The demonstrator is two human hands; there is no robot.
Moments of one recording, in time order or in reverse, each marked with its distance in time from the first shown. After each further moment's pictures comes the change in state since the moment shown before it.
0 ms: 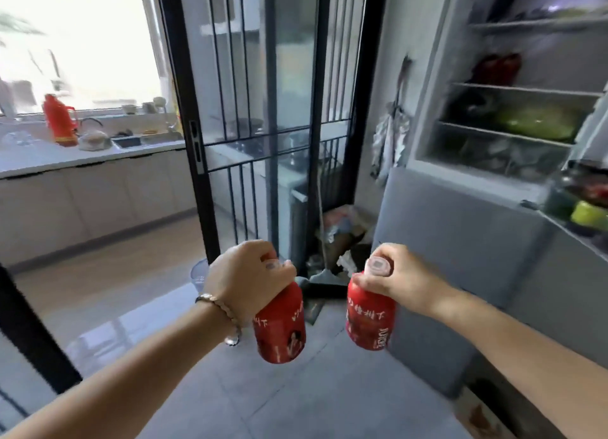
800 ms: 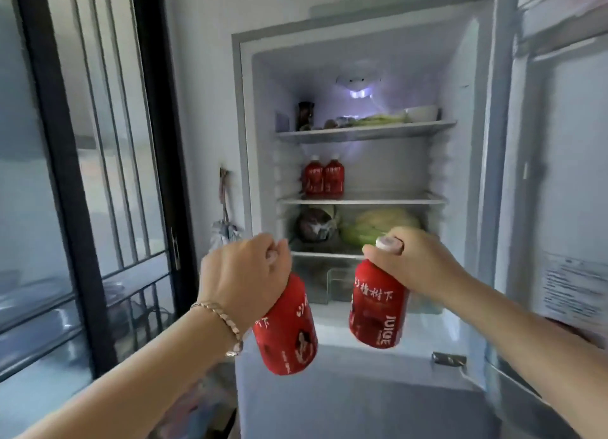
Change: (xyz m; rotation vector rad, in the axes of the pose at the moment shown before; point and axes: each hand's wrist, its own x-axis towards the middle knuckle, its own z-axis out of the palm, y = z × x) left_hand 0.500 0.316 0.254 -0.102 0.203 0.679; right_hand 0.358 0.215 -0.336 -0.235 0.746 0.268
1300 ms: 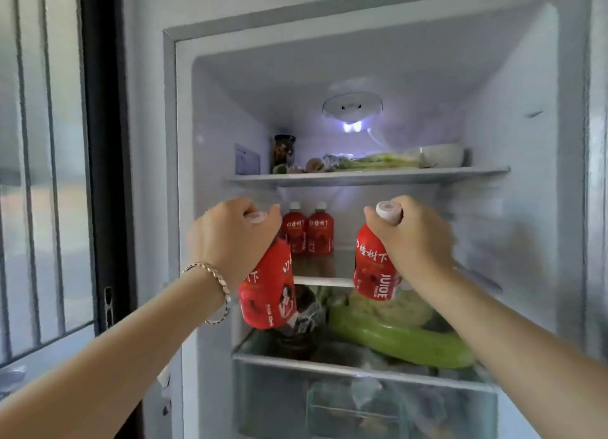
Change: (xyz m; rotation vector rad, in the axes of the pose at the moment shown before) left_hand 0.245 0.004 0.145 -0.265 0.256 -0.093; right_hand 0.267 0.060 0.014 -0.042 0.596 -0.058
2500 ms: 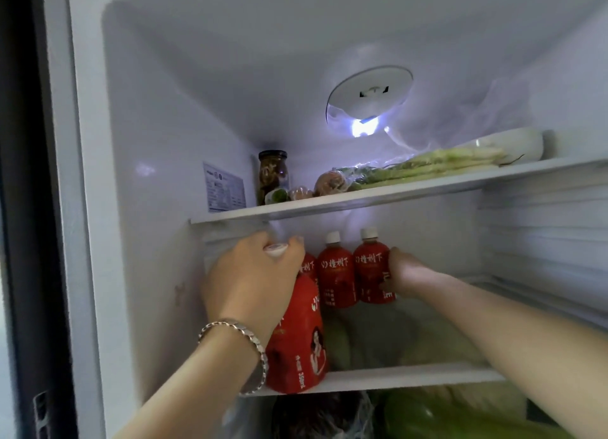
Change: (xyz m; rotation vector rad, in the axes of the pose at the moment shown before) left_hand 0.089 -0.049 0.114 -0.116 -0.165 -0.011; right_hand 0.119 0.080 0.184 -0.334 -0.609 0.225
